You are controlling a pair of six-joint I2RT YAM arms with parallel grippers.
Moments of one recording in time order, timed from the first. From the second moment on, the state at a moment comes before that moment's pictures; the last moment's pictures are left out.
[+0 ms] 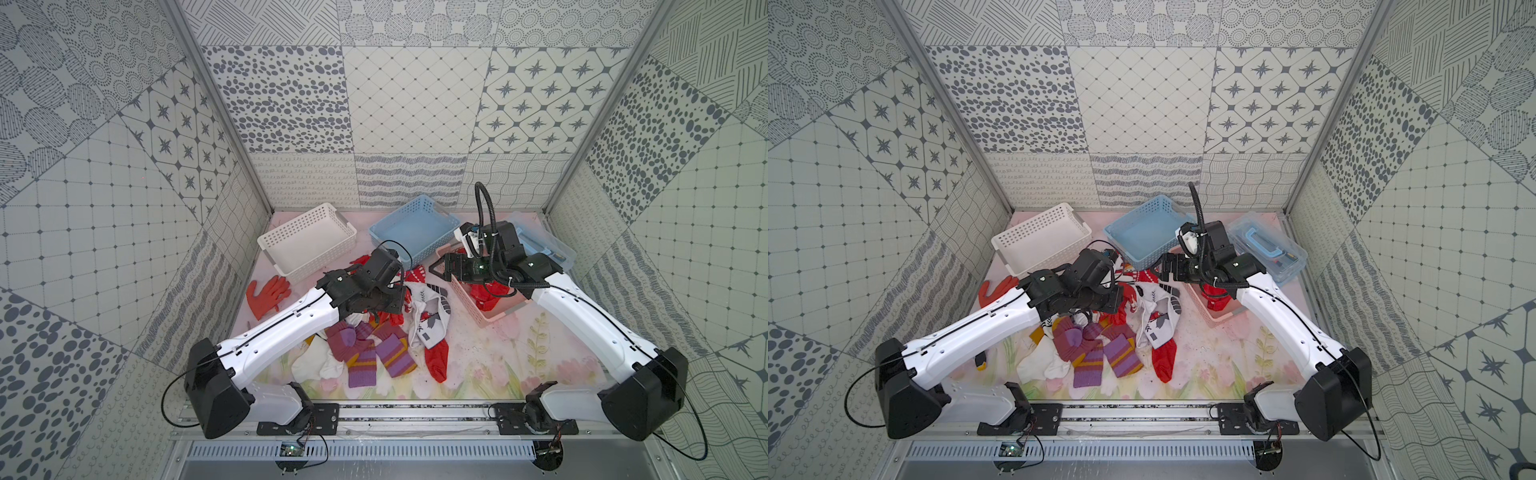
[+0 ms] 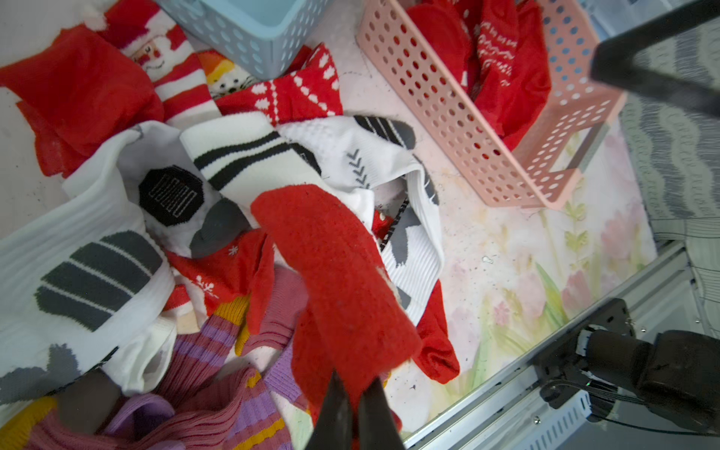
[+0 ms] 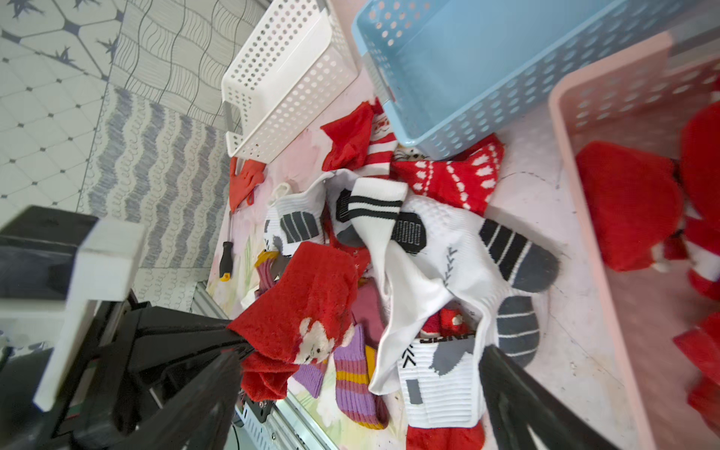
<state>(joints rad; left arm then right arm) -0.83 1.33 1.23 -0.81 0.02 -0.53 0.51 1.33 1.22 -0.63 -0.44 0.48</state>
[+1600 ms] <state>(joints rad) -0.71 1.29 1.25 -0.60 0.27 -0.64 0.67 1.32 1.16 -0.33 -0.49 0.48</state>
